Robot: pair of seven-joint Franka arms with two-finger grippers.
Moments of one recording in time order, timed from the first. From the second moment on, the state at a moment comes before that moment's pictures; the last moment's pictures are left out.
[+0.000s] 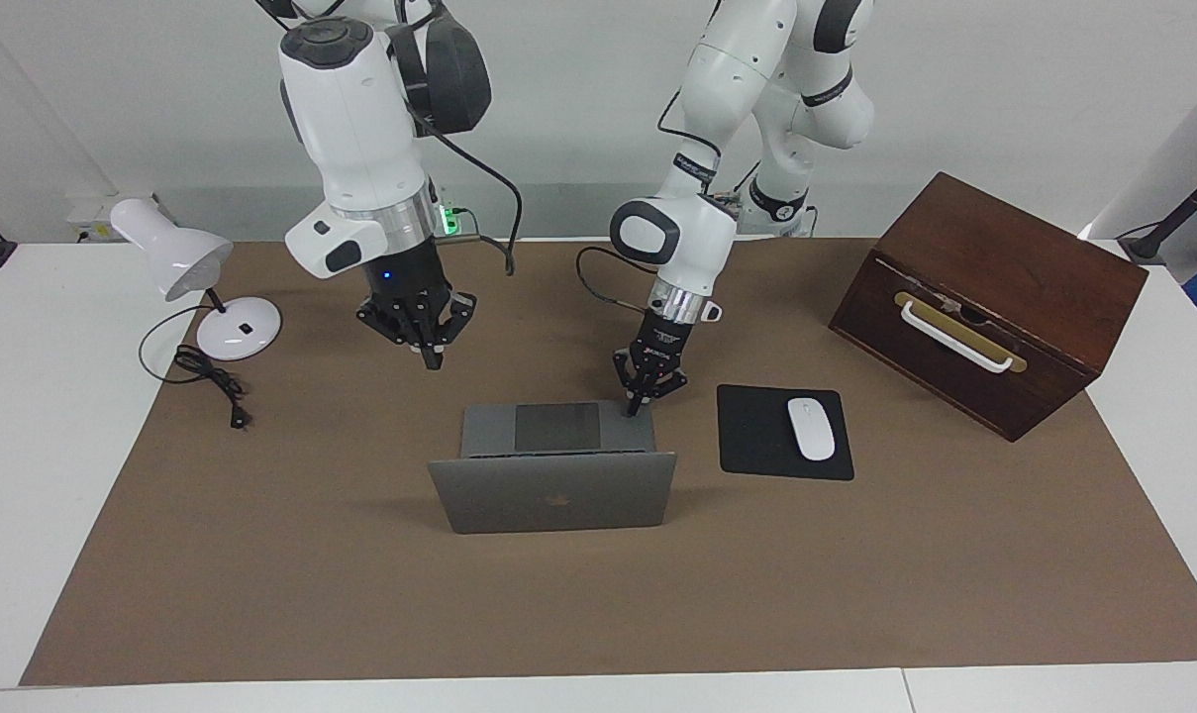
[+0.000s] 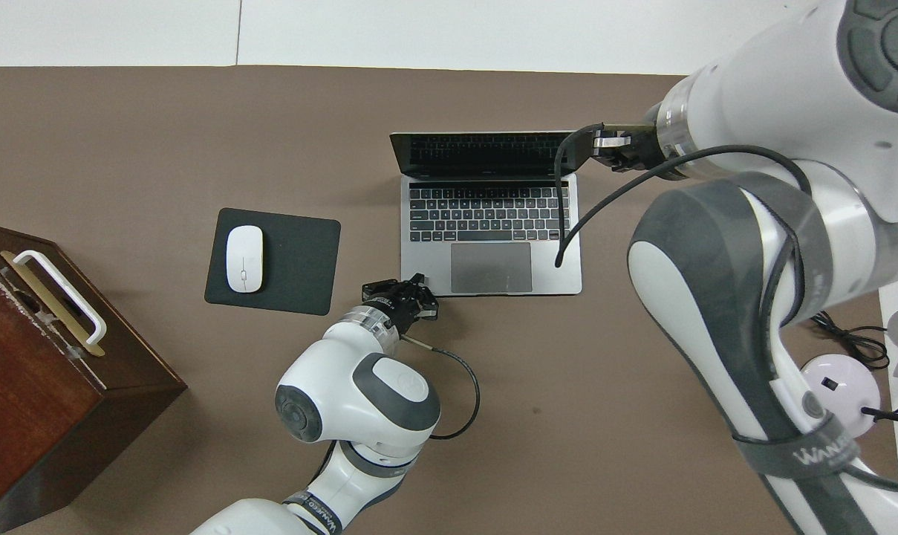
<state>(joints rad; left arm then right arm) -0.79 0.37 -0.05 -2.07 -1.75 3.27 -1.92 0.27 0.26 0.02 -1.40 -0.01 1.87 0.39</state>
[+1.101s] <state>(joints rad) -0.79 0.37 -0.04 -2.07 -1.75 3.27 -1.92 0.34 0.42 0.02 -1.25 -0.05 2.06 0.44</state>
